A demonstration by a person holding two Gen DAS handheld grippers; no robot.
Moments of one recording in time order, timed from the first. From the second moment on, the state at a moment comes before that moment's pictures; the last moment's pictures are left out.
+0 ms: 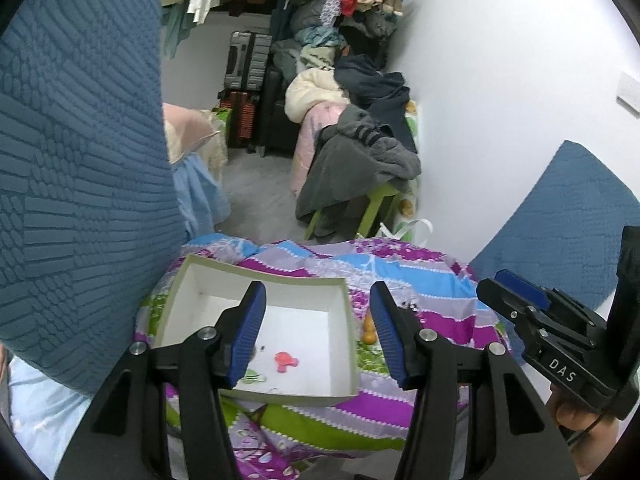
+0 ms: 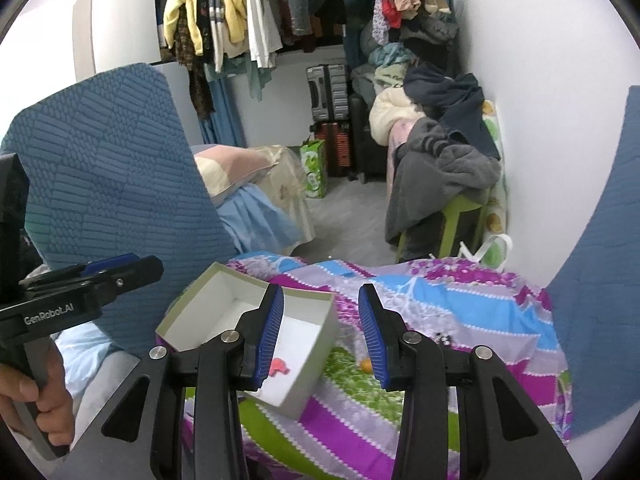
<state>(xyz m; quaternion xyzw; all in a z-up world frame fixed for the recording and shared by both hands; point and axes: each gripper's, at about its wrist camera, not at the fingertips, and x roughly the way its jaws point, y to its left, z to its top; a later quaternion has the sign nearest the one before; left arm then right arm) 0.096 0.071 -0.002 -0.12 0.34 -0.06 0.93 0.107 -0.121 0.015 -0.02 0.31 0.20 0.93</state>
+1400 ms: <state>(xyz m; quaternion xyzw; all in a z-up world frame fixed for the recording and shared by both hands) 0.168 -0.102 -0.150 -0.09 0.47 -0.13 0.87 0.142 -0.262 -0.153 0.03 0.45 0.14 0.88</state>
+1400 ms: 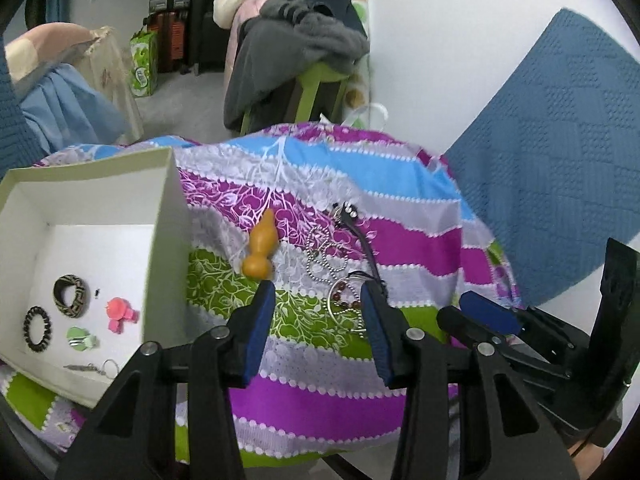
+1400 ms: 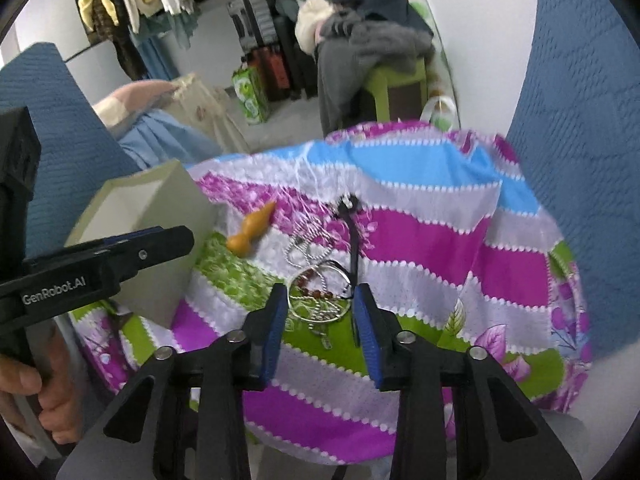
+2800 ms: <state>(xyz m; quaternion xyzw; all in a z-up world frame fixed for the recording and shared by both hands) 0.226 -0.107 -0.204 -0.06 0.51 -0.08 0.86 0.189 -0.266 -0.186 0.05 0.47 0.14 0.87</state>
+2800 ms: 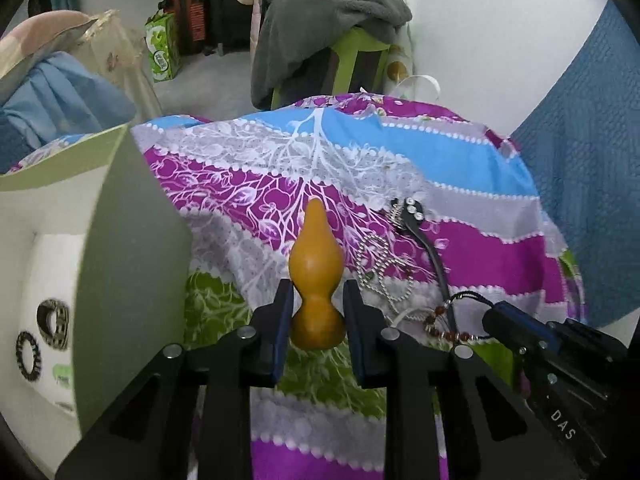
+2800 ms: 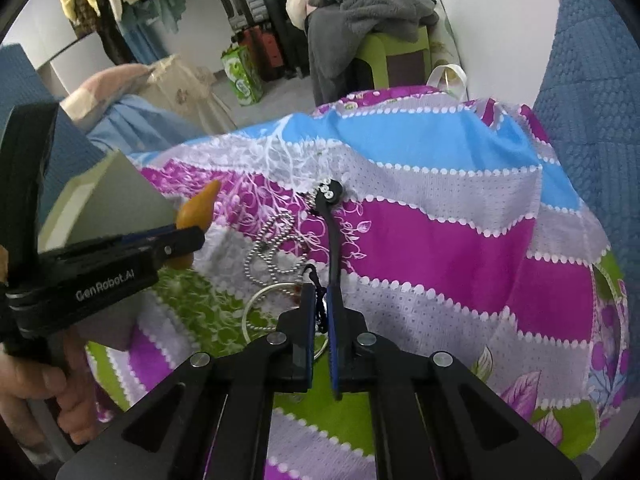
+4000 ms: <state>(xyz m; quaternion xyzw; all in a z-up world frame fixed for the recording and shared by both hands) 0.142 -0.064 -0.015 -0.07 0.42 -0.15 0.89 0.128 -0.231 -0.014 0.05 0.36 0.09 0.93</state>
